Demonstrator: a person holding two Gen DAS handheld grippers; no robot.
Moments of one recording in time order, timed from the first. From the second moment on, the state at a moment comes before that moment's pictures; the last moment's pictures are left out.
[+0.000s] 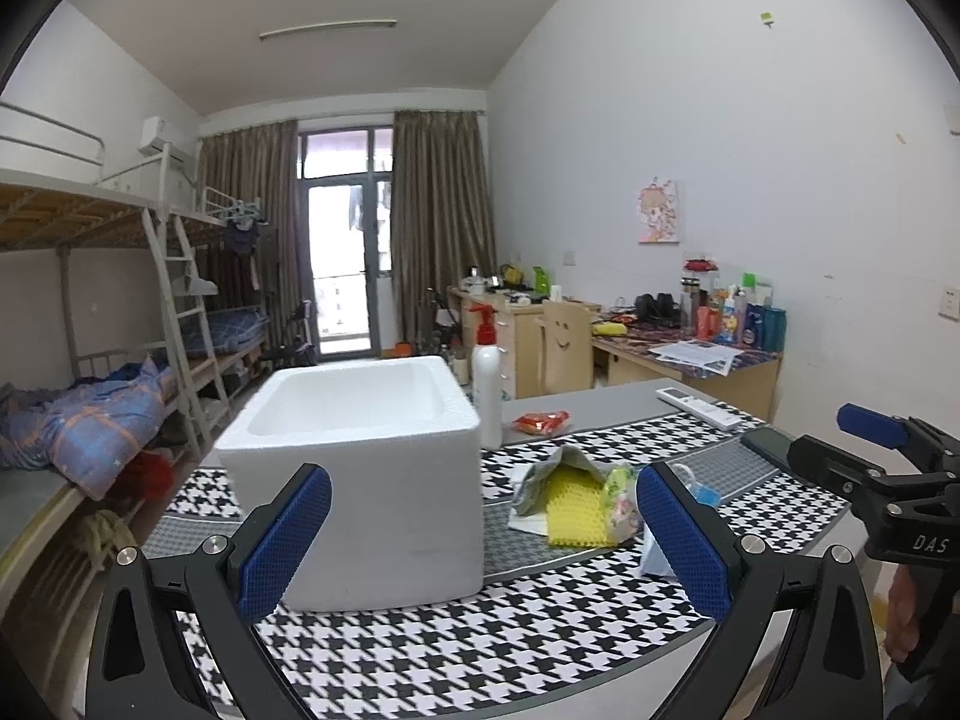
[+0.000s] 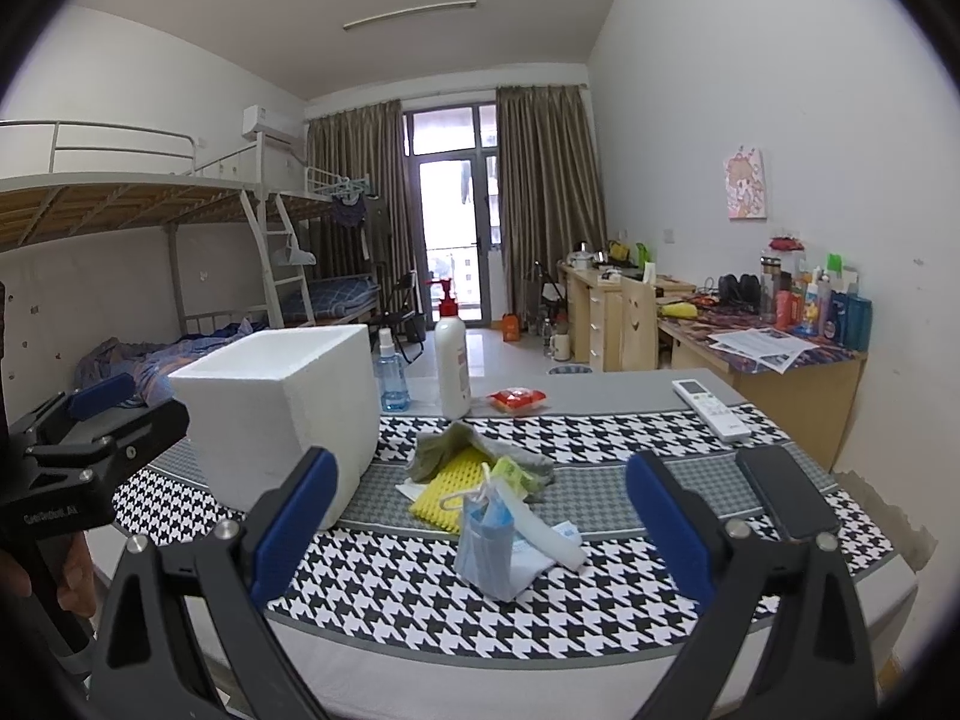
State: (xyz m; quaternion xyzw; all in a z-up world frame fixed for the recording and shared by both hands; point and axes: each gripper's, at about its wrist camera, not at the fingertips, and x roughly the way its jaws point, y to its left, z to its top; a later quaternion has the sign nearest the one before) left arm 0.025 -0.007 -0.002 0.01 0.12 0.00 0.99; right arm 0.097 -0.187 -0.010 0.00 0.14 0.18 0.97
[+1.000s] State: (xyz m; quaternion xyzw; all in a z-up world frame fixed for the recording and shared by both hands) left arm 0.082 -0.042 -0.038 0.02 0.20 -0.09 0.98; right arm 0.149 -0.220 -0.042 0.02 0.21 0.14 0.97
